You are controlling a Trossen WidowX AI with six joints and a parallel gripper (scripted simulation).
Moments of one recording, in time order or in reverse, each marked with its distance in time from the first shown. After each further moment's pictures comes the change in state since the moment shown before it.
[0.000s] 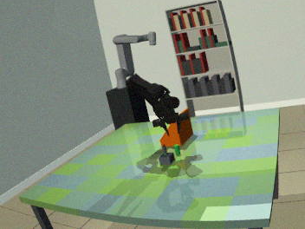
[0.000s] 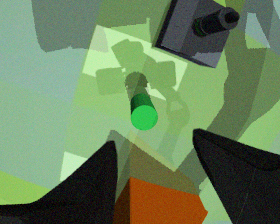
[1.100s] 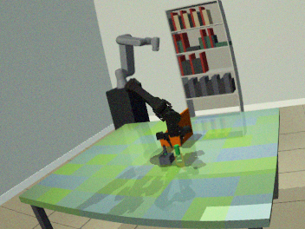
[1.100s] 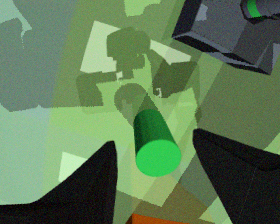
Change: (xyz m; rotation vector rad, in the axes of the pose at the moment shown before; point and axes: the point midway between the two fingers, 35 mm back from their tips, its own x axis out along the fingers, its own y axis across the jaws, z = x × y) arm 0.072 0.001 -0.004 0.005 0.015 -0.004
